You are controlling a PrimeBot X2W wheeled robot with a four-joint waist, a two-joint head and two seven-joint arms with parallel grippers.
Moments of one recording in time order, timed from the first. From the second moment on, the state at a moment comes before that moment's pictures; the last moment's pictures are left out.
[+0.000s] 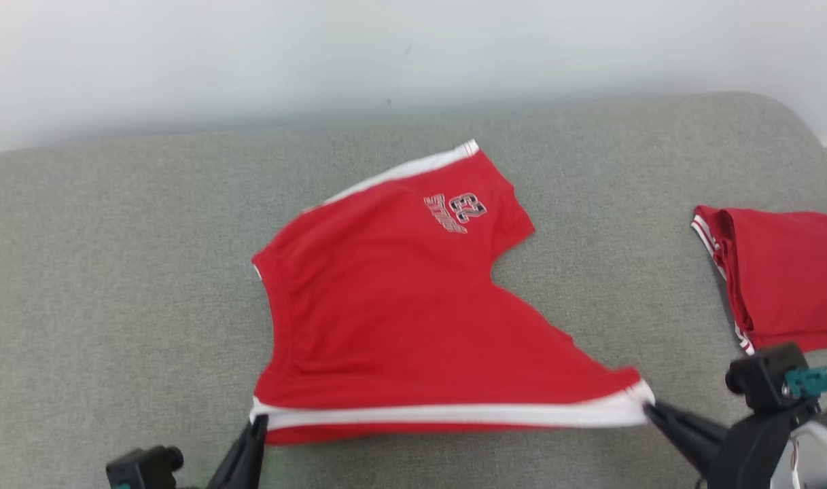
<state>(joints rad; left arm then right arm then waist) -0.04 0.27 -0.31 0.17 -0.82 -0.04 -0.07 0.05 -0.47 0.12 -0.40 0.56 0.13 0.80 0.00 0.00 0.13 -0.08</state>
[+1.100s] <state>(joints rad) 0.05 0.27 -0.36 -0.02 -0.84 0.05 0.06 0.05 -0.48 0.06 -0.39 0.47 0.13 0.76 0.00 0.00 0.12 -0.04</state>
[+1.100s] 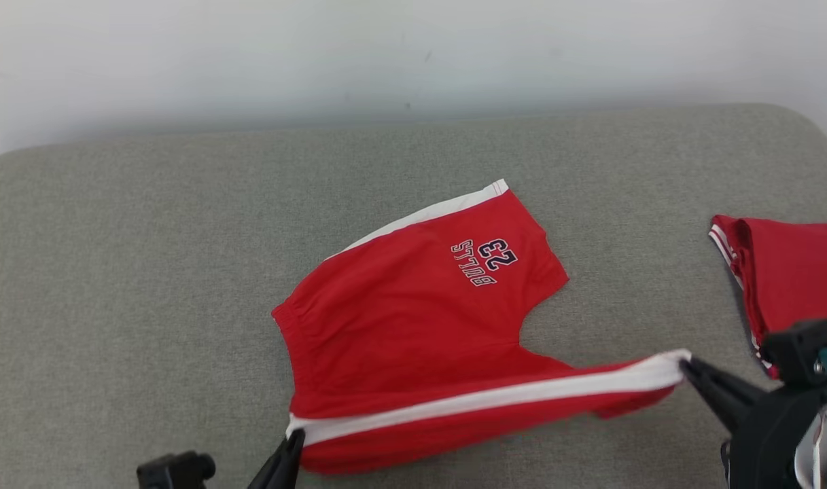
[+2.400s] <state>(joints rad) -0.58 0.09 -0.38 0.37 -0.70 0.12 -0.09 -0.87 -0.45 0.42 0.48 0.36 0.13 0.27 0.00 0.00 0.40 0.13</state>
